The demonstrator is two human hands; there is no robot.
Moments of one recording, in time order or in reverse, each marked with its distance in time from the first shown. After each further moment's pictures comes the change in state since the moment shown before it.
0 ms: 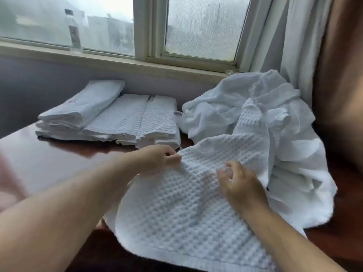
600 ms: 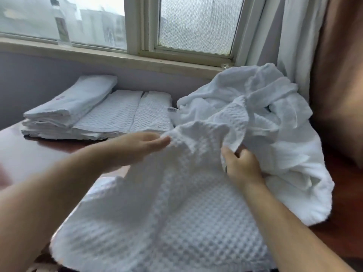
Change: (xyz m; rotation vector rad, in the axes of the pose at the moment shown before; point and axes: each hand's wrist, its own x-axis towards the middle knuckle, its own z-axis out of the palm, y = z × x) left_hand -0.042 0.007 -0.029 -0.490 0.073 0.139; right_hand 0.029 -0.020 -0.029 0.633 0.129 0.192
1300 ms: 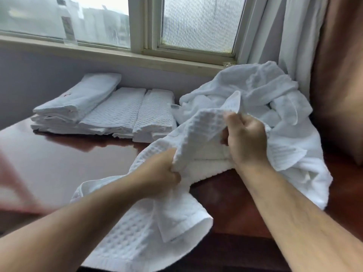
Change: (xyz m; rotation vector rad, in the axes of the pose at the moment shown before) left_hand -0.022 -0.002 0.072 0.339 0.058 0.133; right_hand -0.016 -0.056 0.000 0.356 0.028 -0.238
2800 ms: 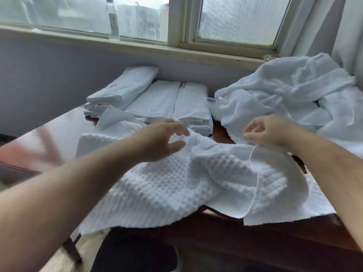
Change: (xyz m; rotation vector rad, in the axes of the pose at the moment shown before) left_hand -0.026 -0.056 -0.079 0.313 0.118 -0.002; right_hand 0.056 0.013 -0.001 -0.951 -0.641 0.052
